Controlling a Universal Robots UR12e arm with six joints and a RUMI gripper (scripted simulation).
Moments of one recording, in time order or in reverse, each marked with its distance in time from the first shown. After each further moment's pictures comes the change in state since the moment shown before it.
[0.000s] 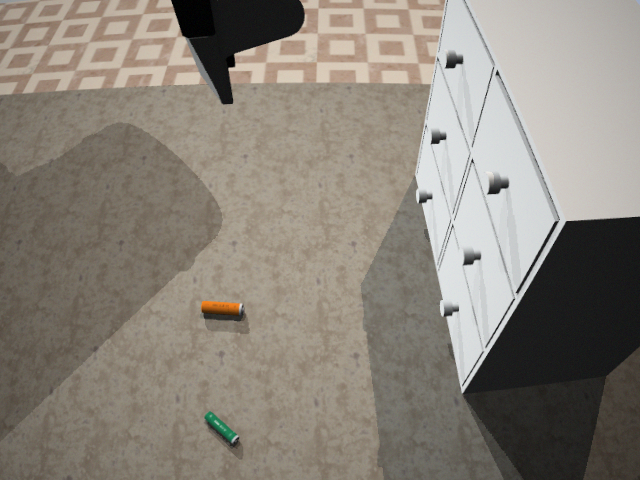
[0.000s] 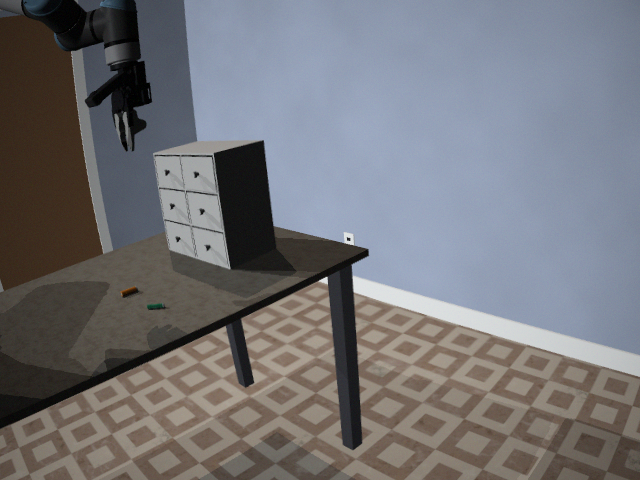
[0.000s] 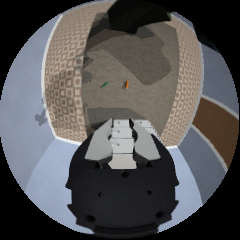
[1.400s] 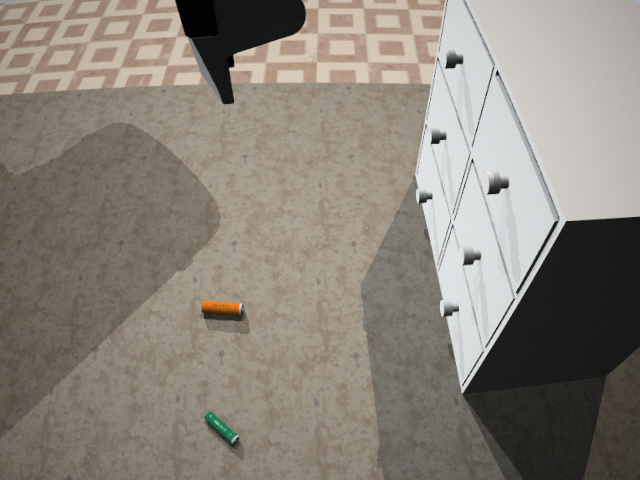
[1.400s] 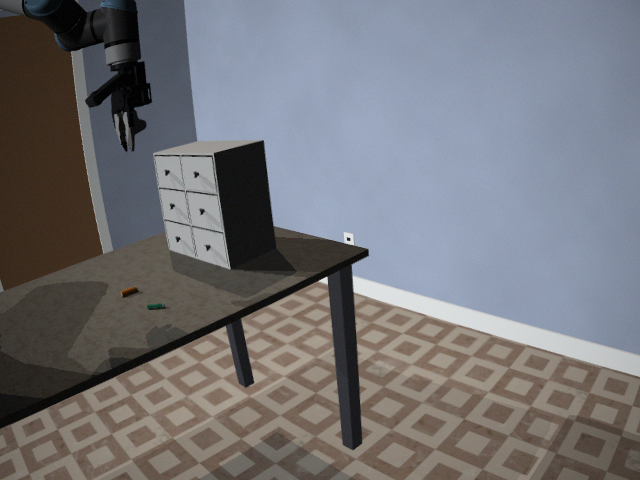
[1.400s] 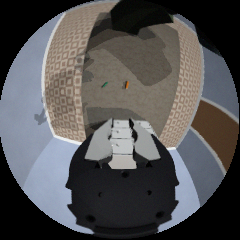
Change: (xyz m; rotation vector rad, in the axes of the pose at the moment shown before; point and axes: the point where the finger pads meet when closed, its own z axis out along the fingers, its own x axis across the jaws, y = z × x) arm 0.001 0.000 0.001 0.005 0.000 -0.029
